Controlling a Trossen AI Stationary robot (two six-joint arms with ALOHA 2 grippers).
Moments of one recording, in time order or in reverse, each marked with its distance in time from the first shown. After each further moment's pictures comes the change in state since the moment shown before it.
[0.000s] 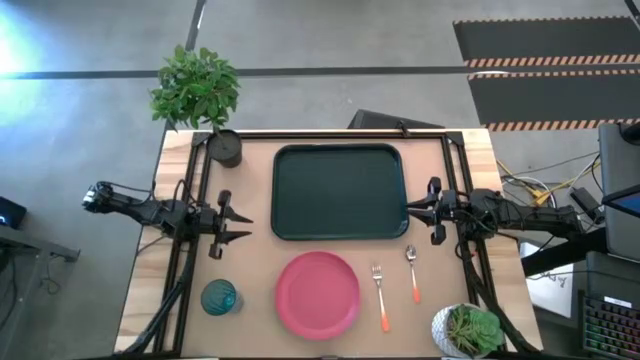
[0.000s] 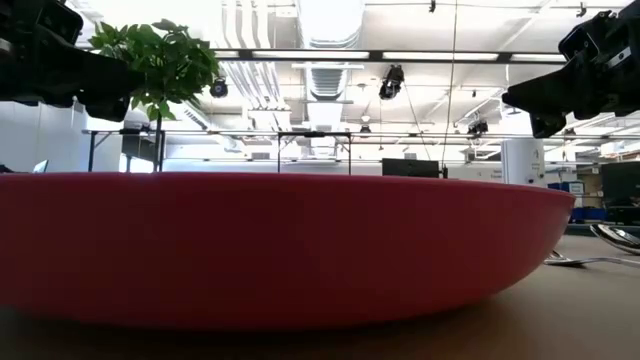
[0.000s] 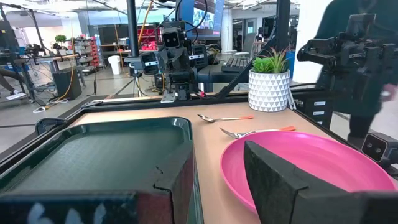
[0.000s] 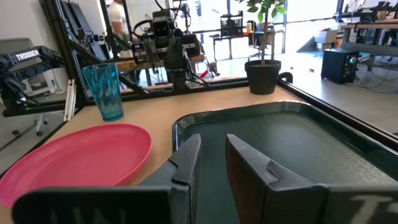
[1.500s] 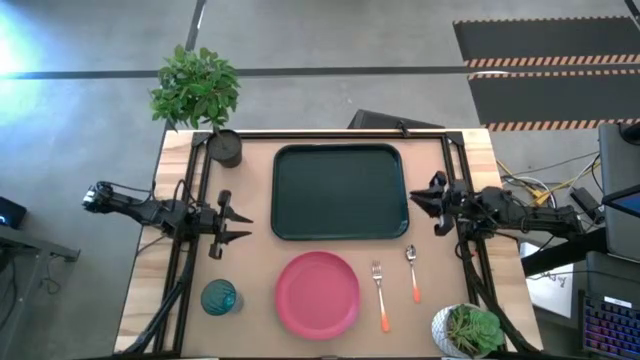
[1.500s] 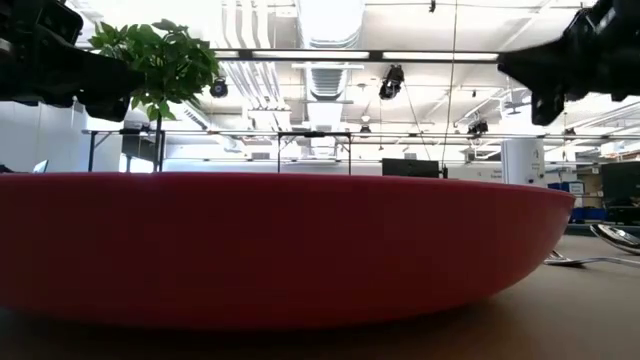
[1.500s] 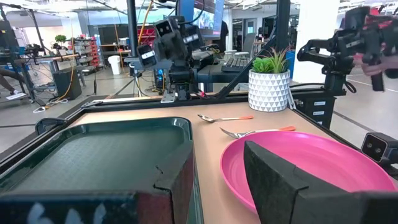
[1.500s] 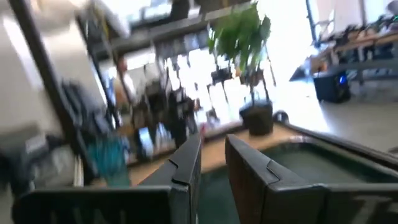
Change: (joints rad) left arm 0.000 0.000 0.000 0.000 0.000 0.000; right arm 0.000 0.000 -0.006 0.268 0.110 0.188
